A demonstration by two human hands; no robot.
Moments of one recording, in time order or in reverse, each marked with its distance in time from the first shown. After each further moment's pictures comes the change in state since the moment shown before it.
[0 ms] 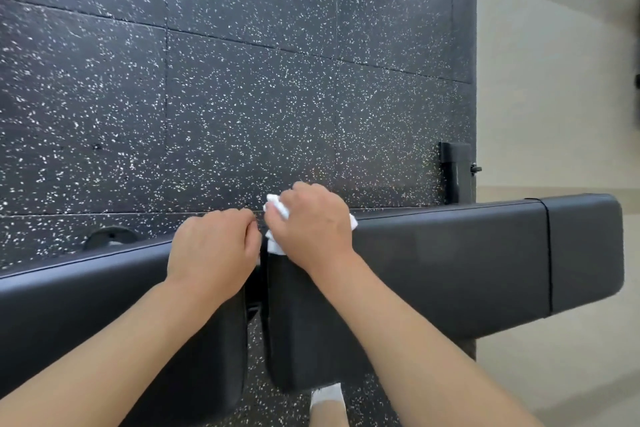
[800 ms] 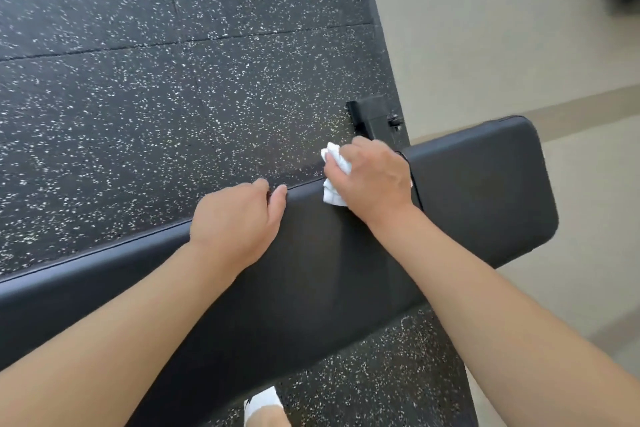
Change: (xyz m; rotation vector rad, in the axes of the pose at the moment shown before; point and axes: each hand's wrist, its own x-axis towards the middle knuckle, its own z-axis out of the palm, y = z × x) left_hand 0.102 0.352 0.102 0.116 0.001 0.200; right_hand -0.028 0.430 -0.064 0.009 0.257 0.213
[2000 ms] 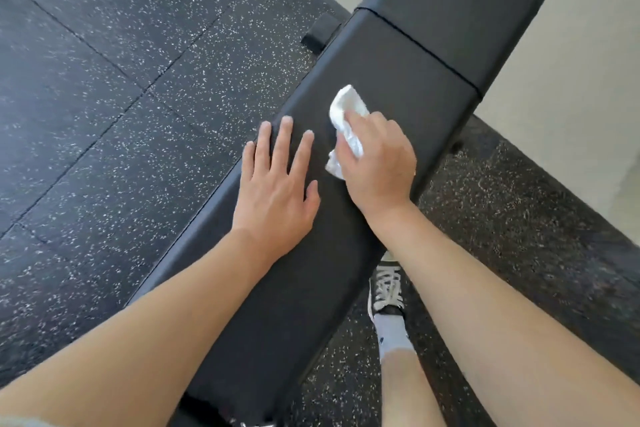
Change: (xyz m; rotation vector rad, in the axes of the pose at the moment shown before) left_hand -0.070 -0.063 0.008 0.324 0.015 0.738; right_hand -0.168 -0.118 0.045 0.122 0.491 0.619
